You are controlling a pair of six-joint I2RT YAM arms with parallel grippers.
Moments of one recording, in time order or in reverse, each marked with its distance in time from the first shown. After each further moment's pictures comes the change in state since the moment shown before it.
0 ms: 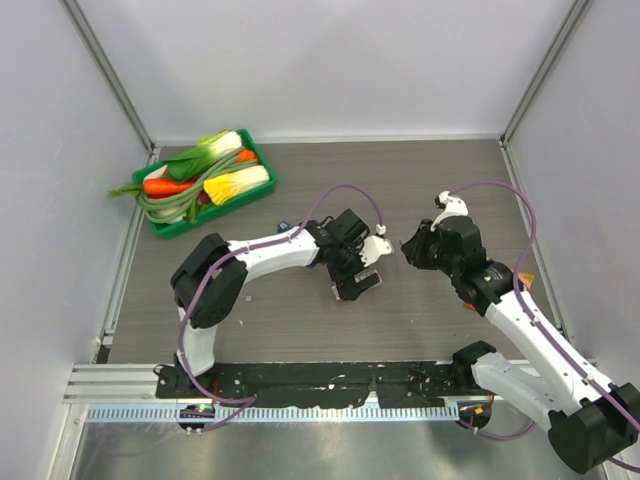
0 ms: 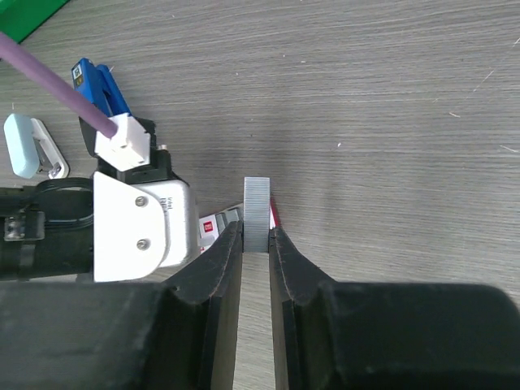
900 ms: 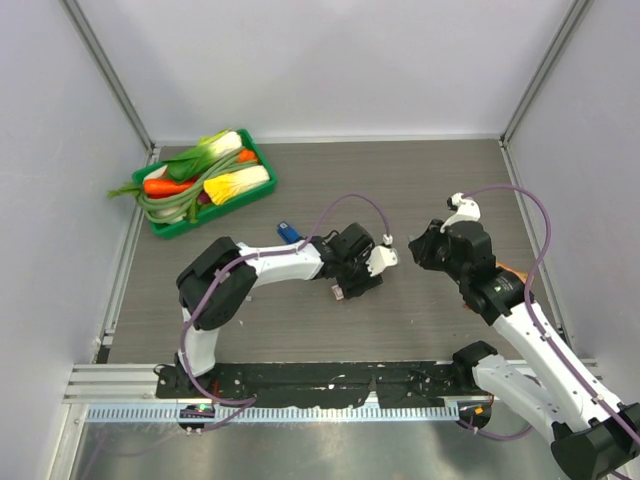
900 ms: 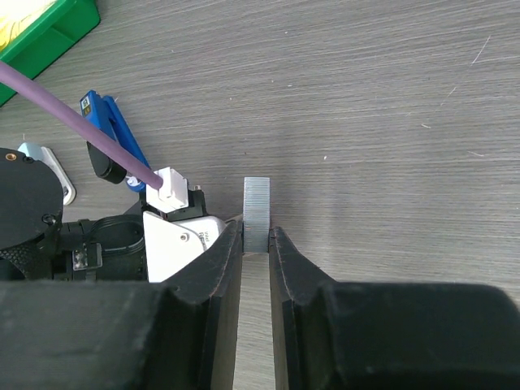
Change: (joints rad) left arm -0.063 0.033 -0.093 0.231 -0.084 0.012; right arm 0.000 -0.094 0.000 -0.027 0.068 0.021
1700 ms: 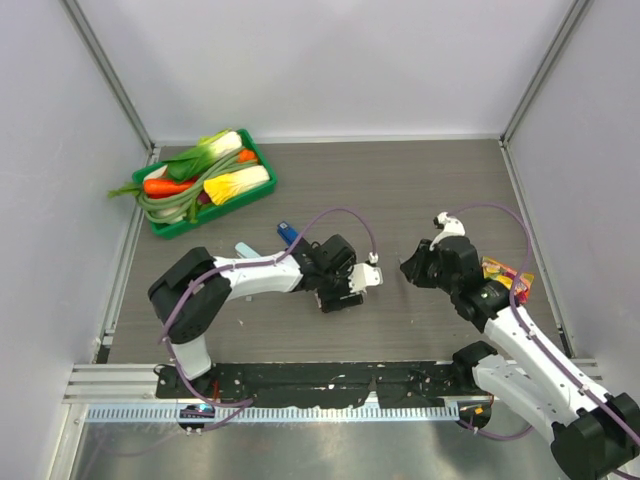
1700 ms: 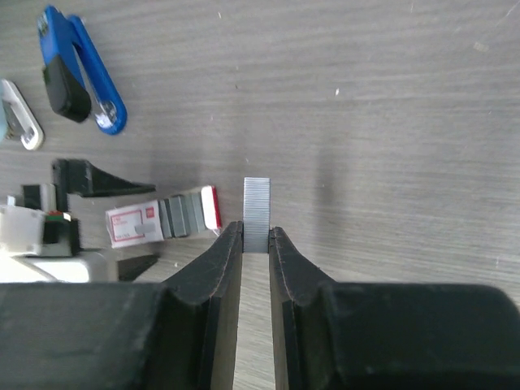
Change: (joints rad) left arm -0.002 -0.178 -0.221 0.010 0.005 0.156; right arm 0.000 -0.006 -0.156 0.066 -0.095 0.007
